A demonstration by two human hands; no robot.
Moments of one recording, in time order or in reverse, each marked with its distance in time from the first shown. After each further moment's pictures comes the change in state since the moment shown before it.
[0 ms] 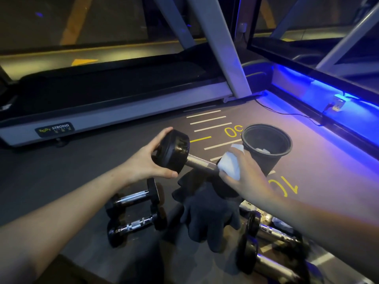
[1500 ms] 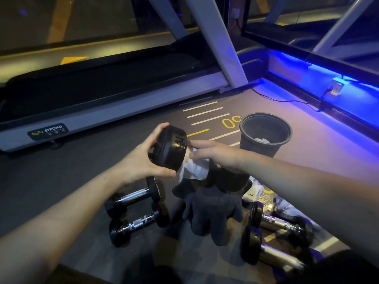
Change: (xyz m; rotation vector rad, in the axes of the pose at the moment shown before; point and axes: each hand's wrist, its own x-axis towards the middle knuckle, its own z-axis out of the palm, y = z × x) left_hand 0.002 0.005 0.001 0.028 -0.018 0.019; right_hand 0.062 -0.058 0.007 0.759 -0.666 0.115
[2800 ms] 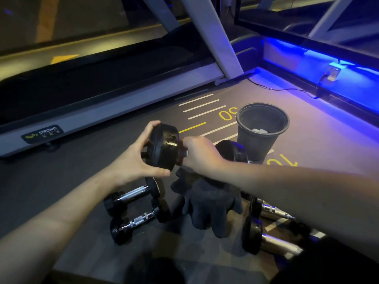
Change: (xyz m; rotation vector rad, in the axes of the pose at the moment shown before) left_hand -0.003 -0.004 -0.001 0.022 -0.024 0.016; right_hand 0.012 -0.002 0.041 -0.820 0.459 -0.181
